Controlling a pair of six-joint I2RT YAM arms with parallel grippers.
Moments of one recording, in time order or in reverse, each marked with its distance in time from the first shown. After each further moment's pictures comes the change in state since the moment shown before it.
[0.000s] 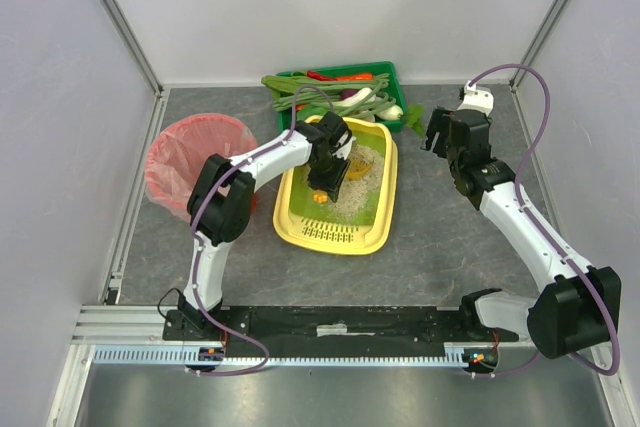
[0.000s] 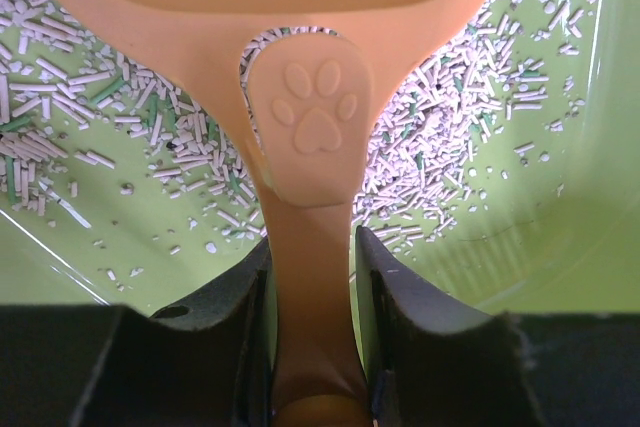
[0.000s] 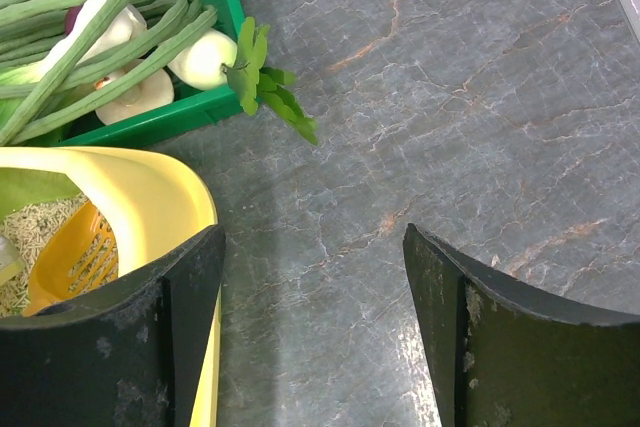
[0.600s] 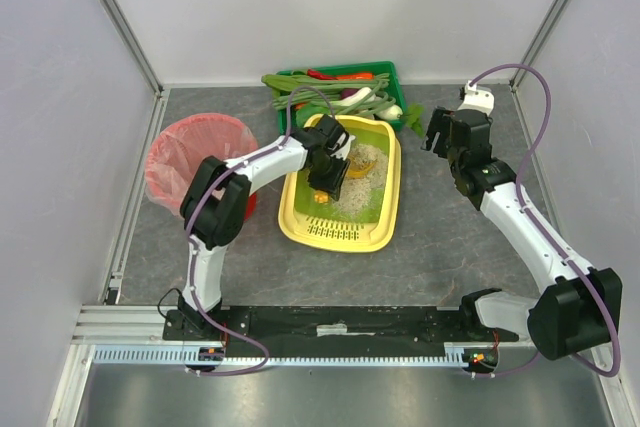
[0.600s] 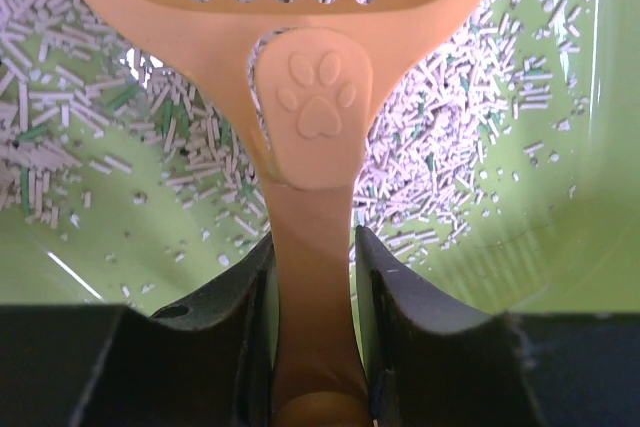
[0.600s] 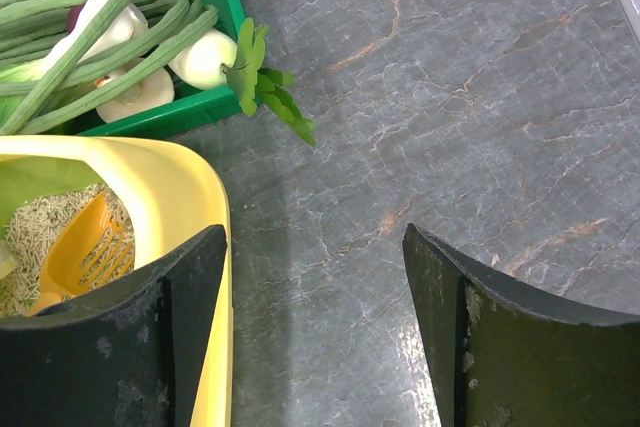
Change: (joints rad) left arm 0.000 -0.033 -0.084 0.134 0.008 0.000; right arm 0.000 -0.003 0.001 -0.005 -0.003 0.000
